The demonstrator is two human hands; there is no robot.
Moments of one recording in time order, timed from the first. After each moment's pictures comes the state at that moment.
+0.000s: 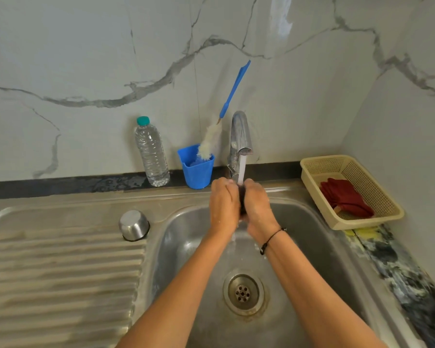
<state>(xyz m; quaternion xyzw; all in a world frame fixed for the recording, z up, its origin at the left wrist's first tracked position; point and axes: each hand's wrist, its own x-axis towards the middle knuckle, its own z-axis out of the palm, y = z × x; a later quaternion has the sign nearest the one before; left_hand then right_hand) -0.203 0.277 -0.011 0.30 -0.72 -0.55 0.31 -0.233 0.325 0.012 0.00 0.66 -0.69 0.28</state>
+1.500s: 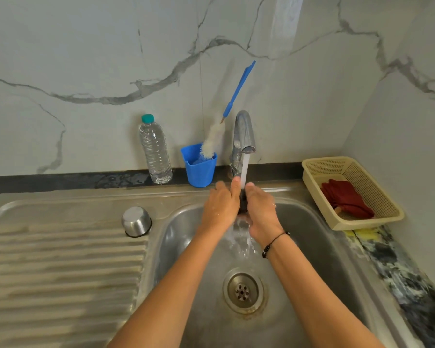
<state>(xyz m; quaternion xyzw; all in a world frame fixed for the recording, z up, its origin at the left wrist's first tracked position) -0.194 0.265 -0.005 0.34 -0.84 -0.40 0.14 -0.225 0.331 0.007 0.02 0.66 -0.70 0.28</state>
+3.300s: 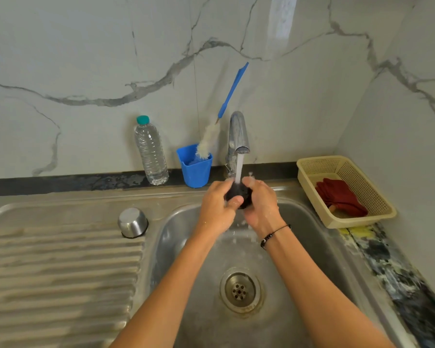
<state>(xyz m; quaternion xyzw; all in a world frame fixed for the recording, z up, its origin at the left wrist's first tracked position) -0.169 0.272 0.008 0.24 -0.84 -0.46 0.18 -0.242 0.334 0.014 0.09 0.48 -0.82 0.31</state>
